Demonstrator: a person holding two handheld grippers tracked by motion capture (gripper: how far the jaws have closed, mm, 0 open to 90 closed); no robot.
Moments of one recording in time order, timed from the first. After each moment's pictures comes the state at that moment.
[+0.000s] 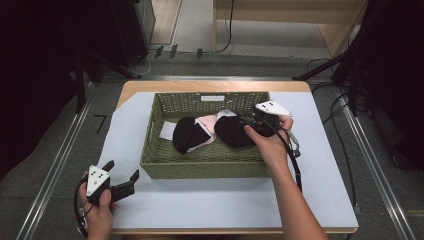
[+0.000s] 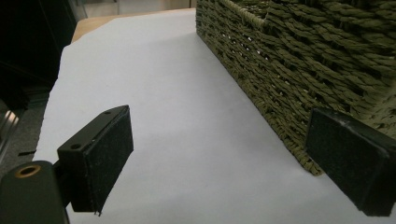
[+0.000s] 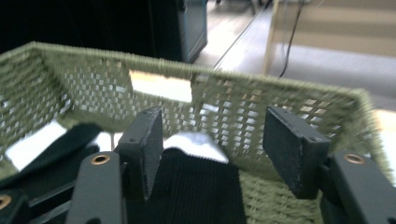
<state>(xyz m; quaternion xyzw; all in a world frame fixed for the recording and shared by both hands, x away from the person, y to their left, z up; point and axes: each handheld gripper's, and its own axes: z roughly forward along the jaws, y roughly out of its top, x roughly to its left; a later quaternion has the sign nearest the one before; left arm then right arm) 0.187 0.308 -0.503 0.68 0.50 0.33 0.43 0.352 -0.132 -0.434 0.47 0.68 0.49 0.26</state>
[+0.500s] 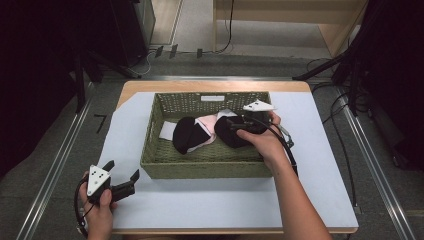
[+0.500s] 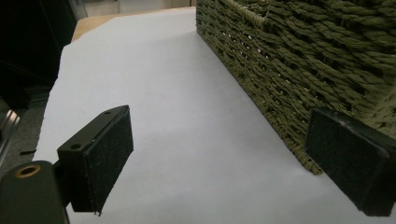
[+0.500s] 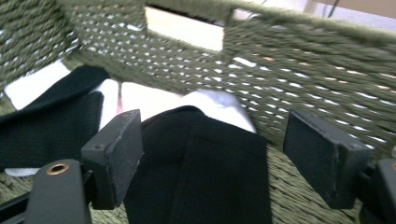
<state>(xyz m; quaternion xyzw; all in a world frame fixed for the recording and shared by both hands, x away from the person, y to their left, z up) 0.188 0.307 -0.503 0.68 0.50 0.33 0.42 0.375 -0.115 -0.457 0.43 0.76 0.44 0.21</state>
